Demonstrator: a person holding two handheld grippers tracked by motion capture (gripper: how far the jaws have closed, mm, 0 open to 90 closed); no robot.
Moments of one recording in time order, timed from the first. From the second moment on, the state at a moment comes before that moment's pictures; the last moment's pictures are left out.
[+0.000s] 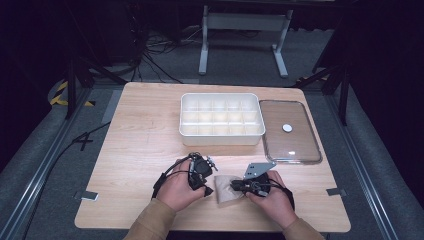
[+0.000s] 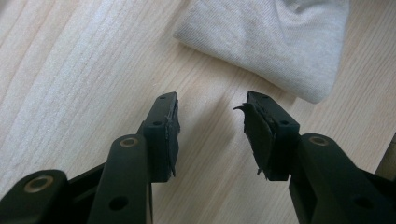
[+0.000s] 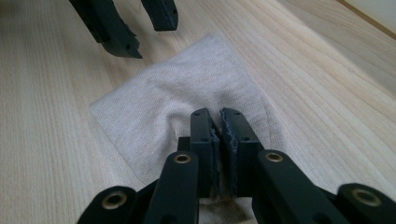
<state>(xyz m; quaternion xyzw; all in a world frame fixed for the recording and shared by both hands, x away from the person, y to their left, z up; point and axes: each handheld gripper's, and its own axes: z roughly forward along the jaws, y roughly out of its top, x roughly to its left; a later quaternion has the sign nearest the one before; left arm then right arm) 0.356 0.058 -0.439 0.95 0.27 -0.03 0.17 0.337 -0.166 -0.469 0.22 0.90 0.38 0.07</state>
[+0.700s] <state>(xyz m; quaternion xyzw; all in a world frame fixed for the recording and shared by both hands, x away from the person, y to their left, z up) 0.352 0.045 -0.447 0.96 0.22 -0.02 0.19 0.335 -0.164 -0.469 0.21 0.90 0.38 0.08</state>
